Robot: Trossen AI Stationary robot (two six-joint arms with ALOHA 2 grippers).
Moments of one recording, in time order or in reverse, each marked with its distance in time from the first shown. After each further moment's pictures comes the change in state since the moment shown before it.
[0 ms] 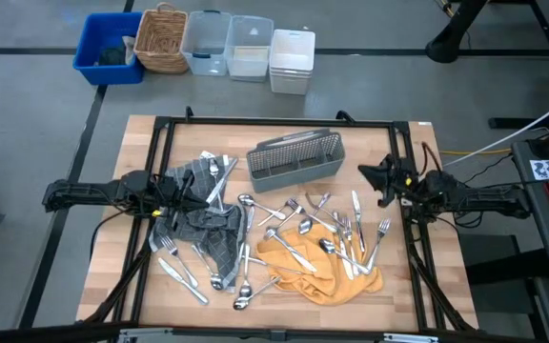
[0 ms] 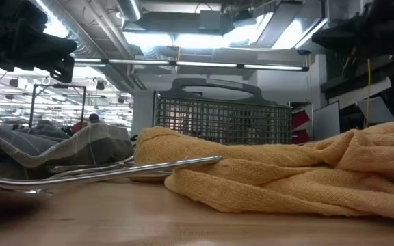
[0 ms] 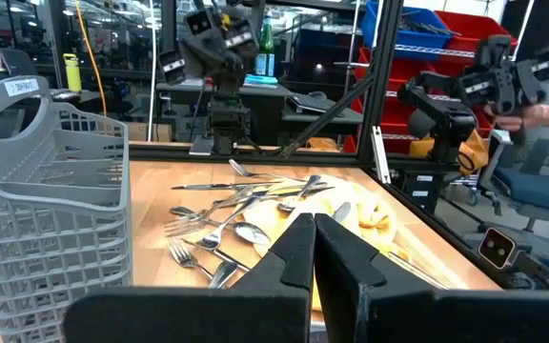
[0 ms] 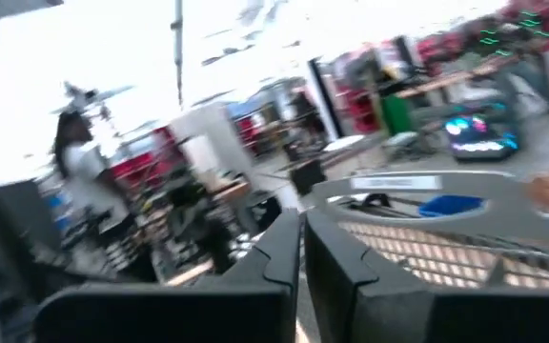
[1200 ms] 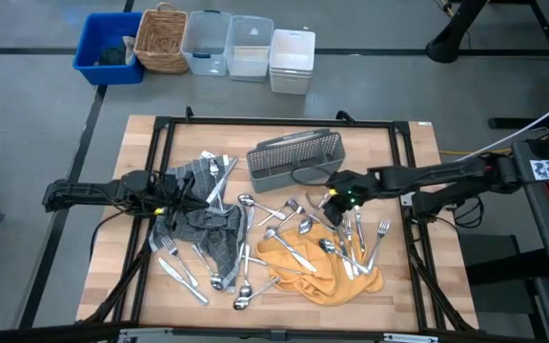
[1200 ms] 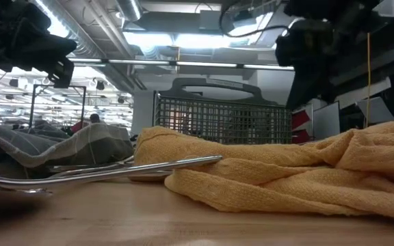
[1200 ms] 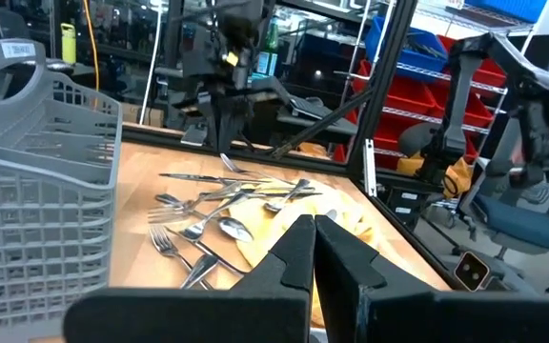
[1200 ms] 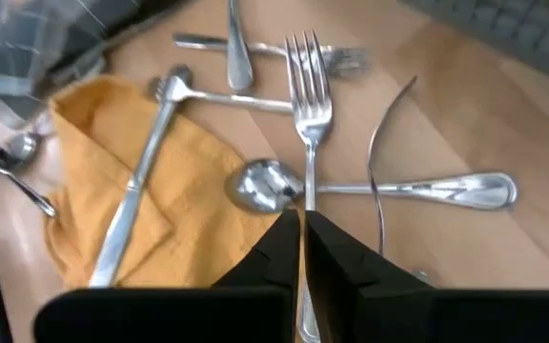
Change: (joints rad) left arm 0.000 0.000 0.000 0.003 0.000 -0.137; right arm 0.000 1.037 0.636 -0.752 -0.396 0.313
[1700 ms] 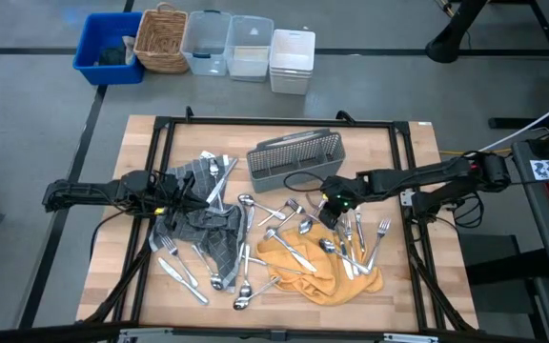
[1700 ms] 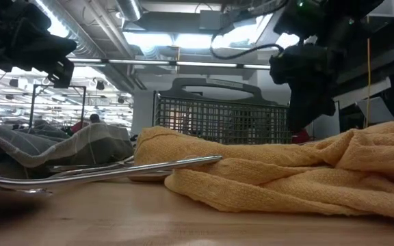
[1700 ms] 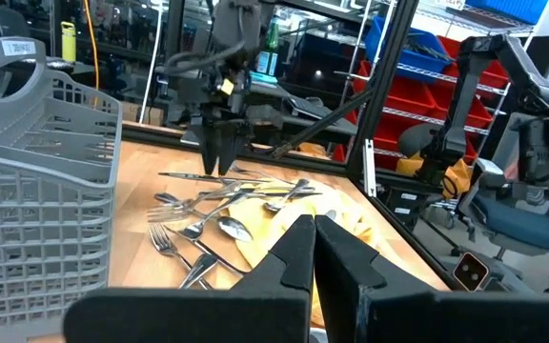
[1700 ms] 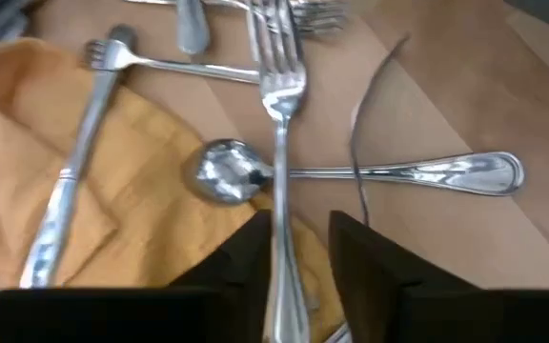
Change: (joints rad) left arm 0.000 0.000 0.000 -0.001 0.000 -0.002; right arm 0.000 0.126 0.001 0.011 0.018 -0.001
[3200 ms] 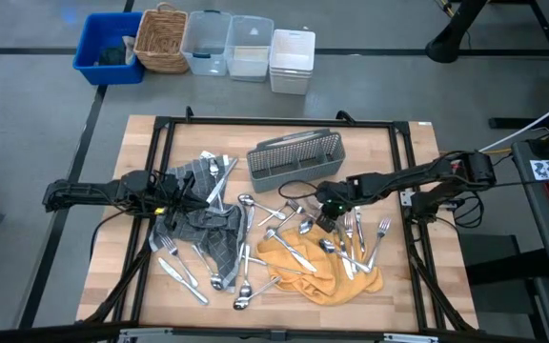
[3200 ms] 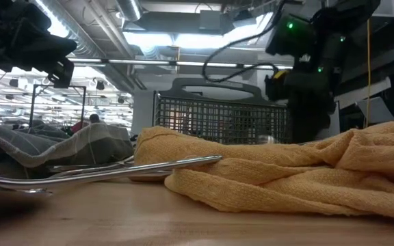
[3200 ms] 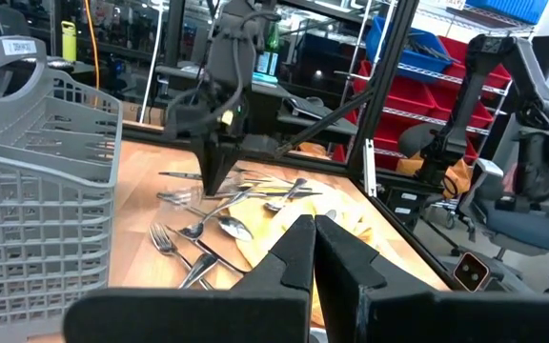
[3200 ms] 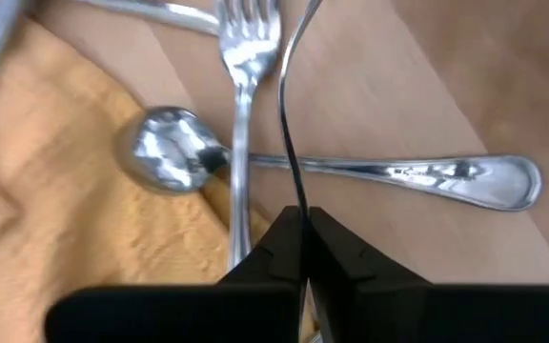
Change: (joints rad) left arm 0.000 0.000 0.000 -0.002 -0.001 0.000; right arm 0.000 0.117 0.001 0.024 0.007 -0.100
